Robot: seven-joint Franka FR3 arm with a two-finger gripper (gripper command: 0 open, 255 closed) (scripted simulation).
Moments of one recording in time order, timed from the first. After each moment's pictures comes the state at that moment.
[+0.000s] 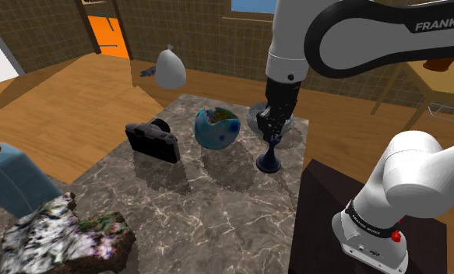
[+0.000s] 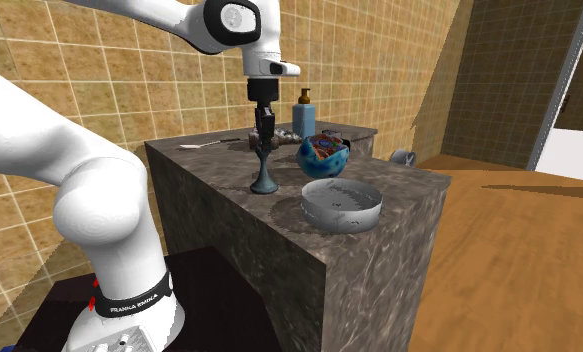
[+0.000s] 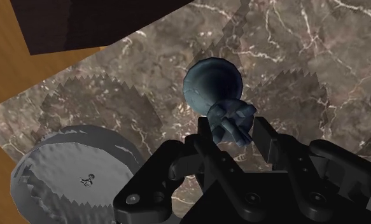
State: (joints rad) arm 0.09 -0.72 0.23 -2.51 0.16 1.80 0.35
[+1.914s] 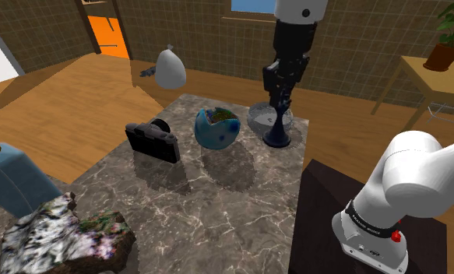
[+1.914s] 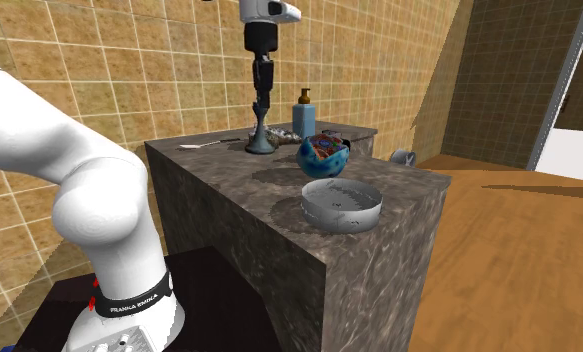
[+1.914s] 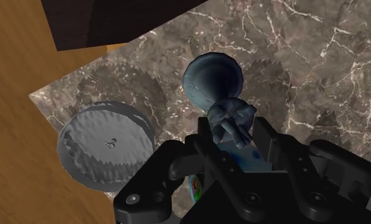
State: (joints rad) arm 0.08 -0.68 0.20 -2.20 0.13 1.53 0.36
